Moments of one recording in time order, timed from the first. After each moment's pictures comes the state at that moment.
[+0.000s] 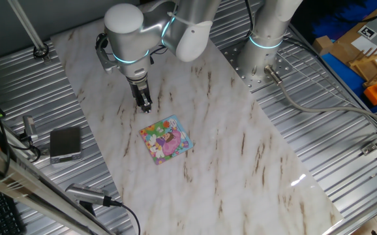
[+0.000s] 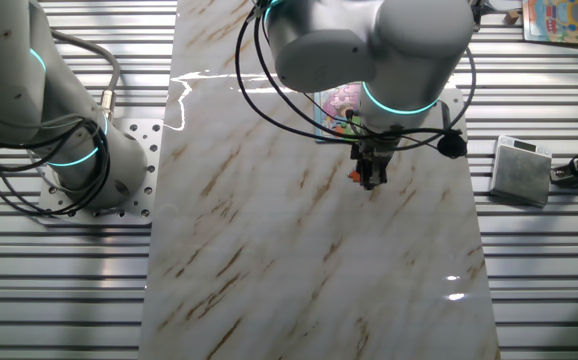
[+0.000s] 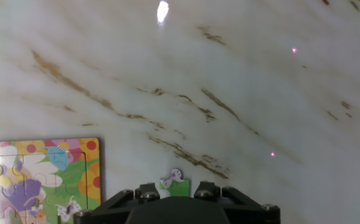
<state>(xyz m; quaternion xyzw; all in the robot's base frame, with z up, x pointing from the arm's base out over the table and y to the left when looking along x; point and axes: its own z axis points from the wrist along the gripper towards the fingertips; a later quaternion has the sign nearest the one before) 0.503 -0.011 0.019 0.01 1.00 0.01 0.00</state>
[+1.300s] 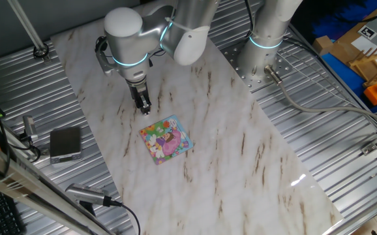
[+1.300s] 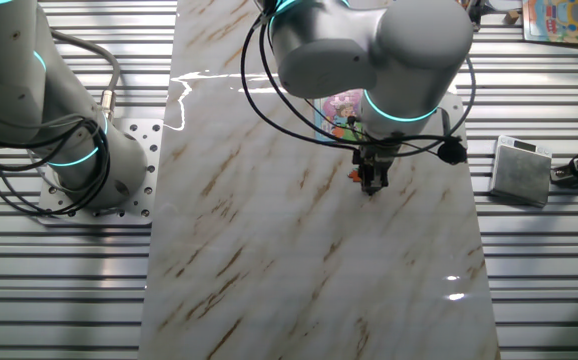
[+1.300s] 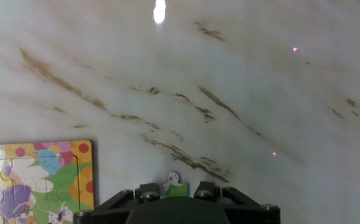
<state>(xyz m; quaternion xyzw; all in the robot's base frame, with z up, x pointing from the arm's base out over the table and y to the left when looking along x) 0.508 -0.012 0.006 0.01 1.00 0.01 0.00</state>
